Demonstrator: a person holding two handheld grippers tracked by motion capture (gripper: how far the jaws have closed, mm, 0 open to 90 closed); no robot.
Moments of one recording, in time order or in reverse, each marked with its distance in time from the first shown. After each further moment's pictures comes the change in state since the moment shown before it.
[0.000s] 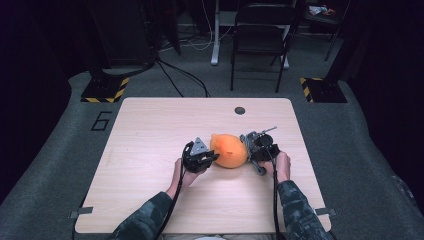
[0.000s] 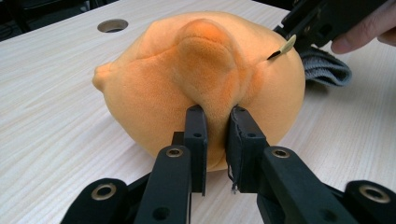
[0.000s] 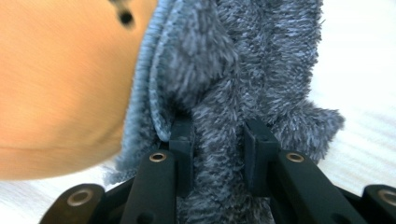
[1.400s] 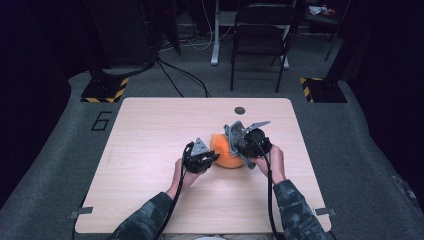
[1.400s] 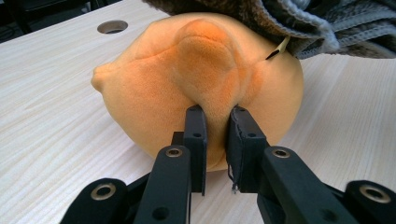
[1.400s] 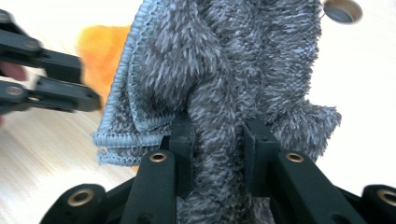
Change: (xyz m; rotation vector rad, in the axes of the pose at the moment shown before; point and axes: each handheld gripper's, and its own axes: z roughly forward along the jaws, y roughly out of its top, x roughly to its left) left arm -0.003 0.000 0.001 -0.004 0.006 0.002; right arm 0.047 0.025 -0.056 -0.158 0.087 -0.154
